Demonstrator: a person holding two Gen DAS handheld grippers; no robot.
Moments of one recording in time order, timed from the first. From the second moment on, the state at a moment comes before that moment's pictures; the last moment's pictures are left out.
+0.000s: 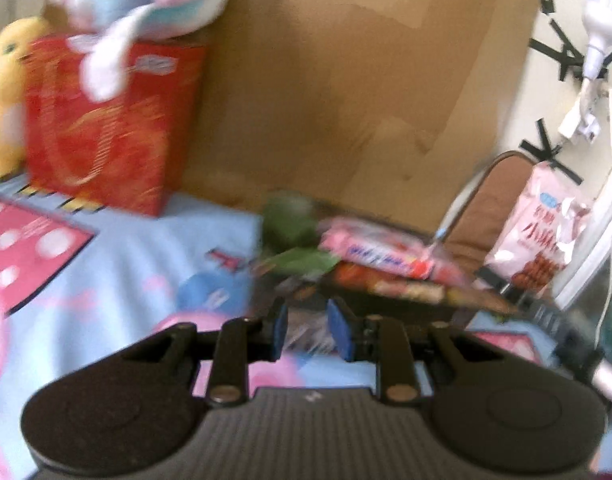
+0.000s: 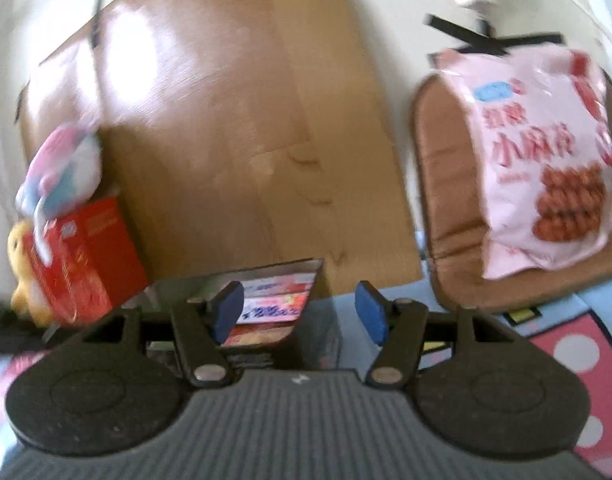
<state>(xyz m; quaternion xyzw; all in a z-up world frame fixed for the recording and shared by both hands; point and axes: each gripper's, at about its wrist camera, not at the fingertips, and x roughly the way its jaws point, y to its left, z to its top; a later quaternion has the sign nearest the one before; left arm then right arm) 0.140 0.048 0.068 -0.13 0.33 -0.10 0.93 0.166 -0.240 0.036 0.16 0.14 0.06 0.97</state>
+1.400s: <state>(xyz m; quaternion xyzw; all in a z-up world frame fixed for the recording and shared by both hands) 0.052 0.128 0.013 -0.26 0.38 -0.14 0.88 0.050 -0.088 0.012 -0.03 0.30 0.38 0.88</state>
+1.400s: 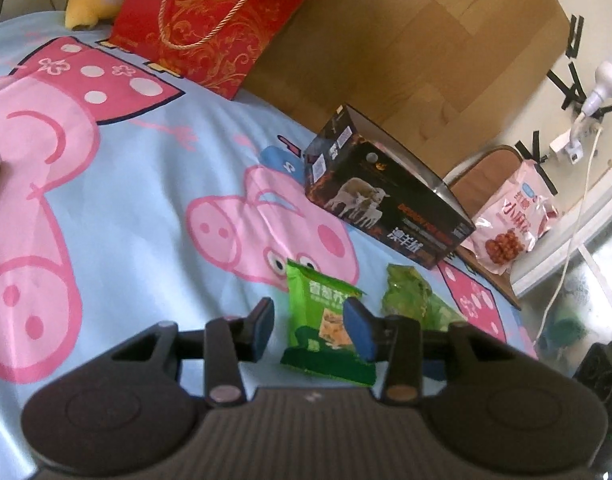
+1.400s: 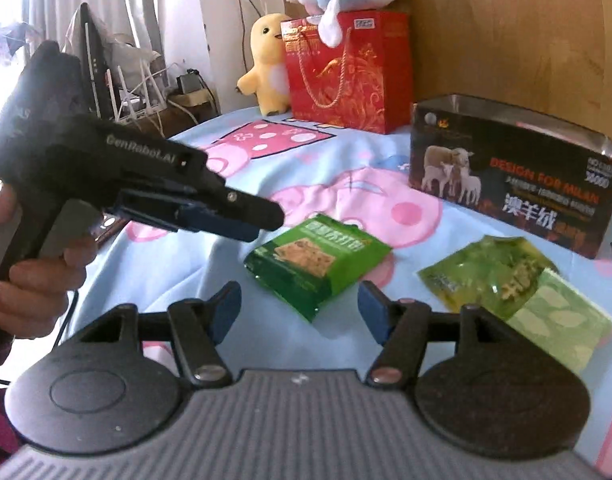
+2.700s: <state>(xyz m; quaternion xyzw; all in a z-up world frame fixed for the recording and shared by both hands) 0.179 0.026 0.100 -0.13 0.27 -0.19 0.93 0.153 -0.125 0.068 -0.02 0.16 0.24 0.96</state>
